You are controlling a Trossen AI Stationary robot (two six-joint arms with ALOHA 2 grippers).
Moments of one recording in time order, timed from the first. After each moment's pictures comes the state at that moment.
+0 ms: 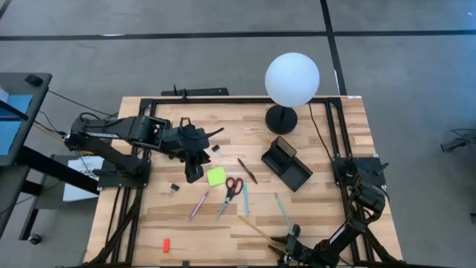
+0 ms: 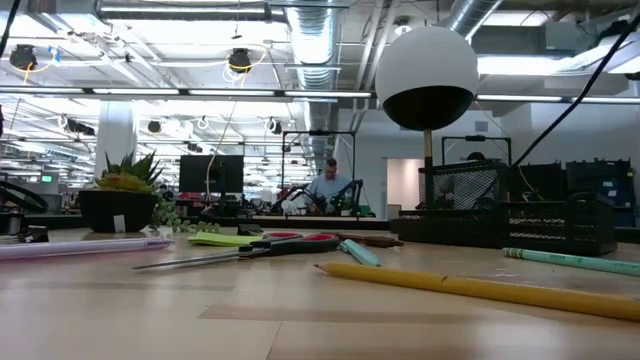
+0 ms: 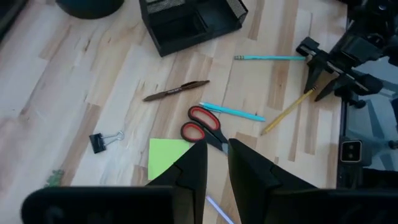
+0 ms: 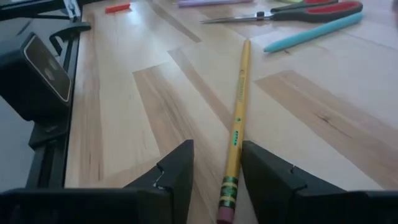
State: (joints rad) left arm -0.14 1.38 1.58 -1.09 -0.10 -0.43; right arm 1.05 2.34 1.23 -0.19 1.11 1.31
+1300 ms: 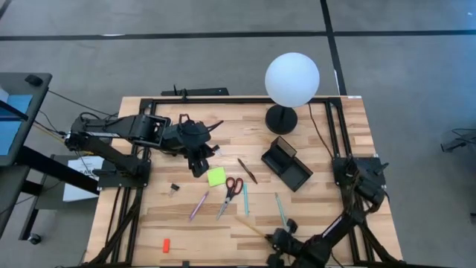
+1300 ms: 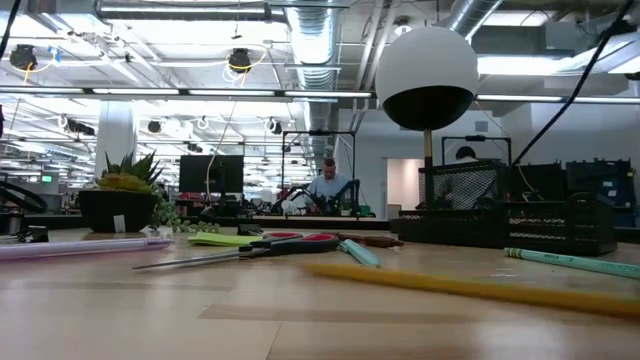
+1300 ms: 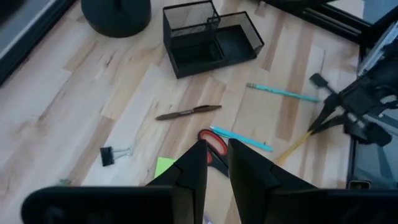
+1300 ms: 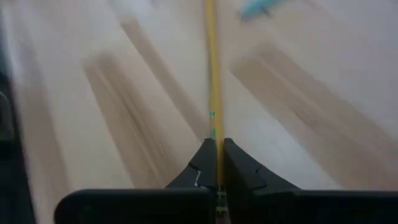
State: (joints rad) left arm -0.12 1.38 1.58 -1.03 -0.19 -0.49; right arm 0.99 2.21 1.35 -0.61 0.68 1.50
